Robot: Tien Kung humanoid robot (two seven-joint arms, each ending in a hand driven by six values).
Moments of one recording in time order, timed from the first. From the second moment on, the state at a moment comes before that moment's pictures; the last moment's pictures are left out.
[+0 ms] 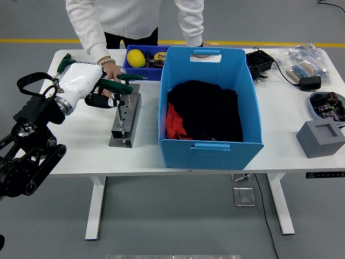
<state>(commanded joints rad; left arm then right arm) -0.54 0.30 -1.03 -1.15 2.27 0.11 0.10 0.11 -0.18 0.76 0.18 -0.83 -0.18 -0.15</state>
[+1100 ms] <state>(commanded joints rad) -0.55 0.37 -1.07 -1.24 2.18 0.07 0.12 0.10 -0.18 0.77 0.18 -0.83 -0.18 -0.15</state>
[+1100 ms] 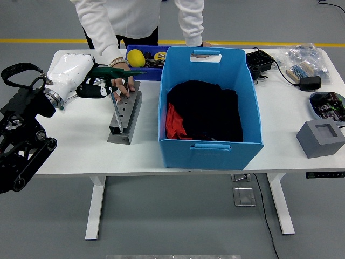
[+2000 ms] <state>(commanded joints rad) -0.59 0.43 -1.12 -1.42 2.11 -0.04 0.15 0.10 -0.17 0.79 0.18 -0.84 -0.18 -0.15</state>
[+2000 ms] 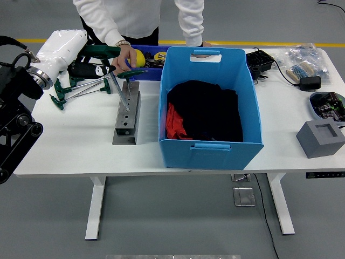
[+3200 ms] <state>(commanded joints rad) -0.82 0.27 -0.80 -1.28 1.86 -0.03 0.08 0.10 -0.18 0.74 0.18 -0.81 -0.18 -0.15</state>
